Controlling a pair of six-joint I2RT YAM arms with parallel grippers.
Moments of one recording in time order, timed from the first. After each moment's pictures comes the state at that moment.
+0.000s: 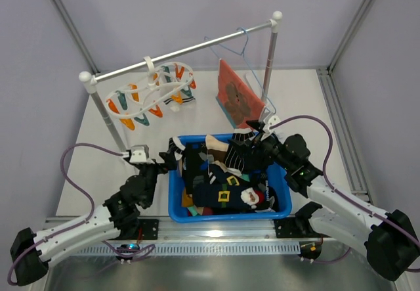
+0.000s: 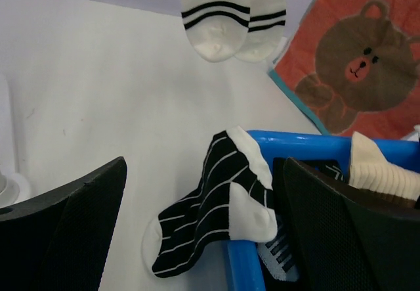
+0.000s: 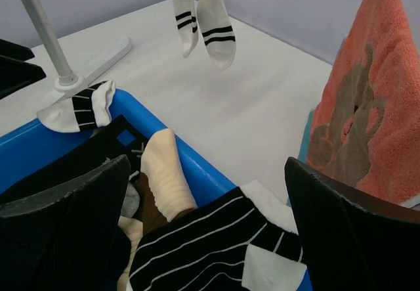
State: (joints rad) left arm -1.03 0.46 0.15 0.38 -0.97 -0.19; right arm 0.59 0.91 0.43 0.53 -0.22 0.00
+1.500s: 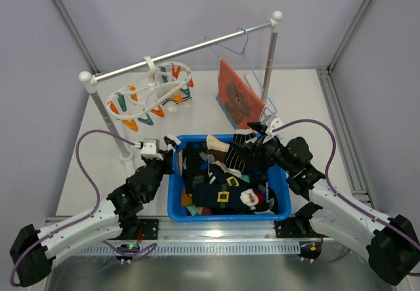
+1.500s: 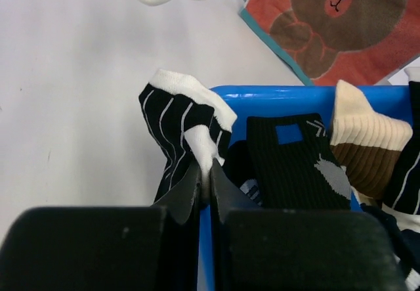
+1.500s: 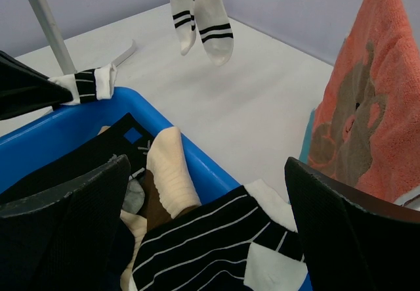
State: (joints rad) left arm -0.91 0.61 0.22 0.22 -0.66 -0.36; right arm 0.59 0.86 0.40 0.53 -0.23 0.01
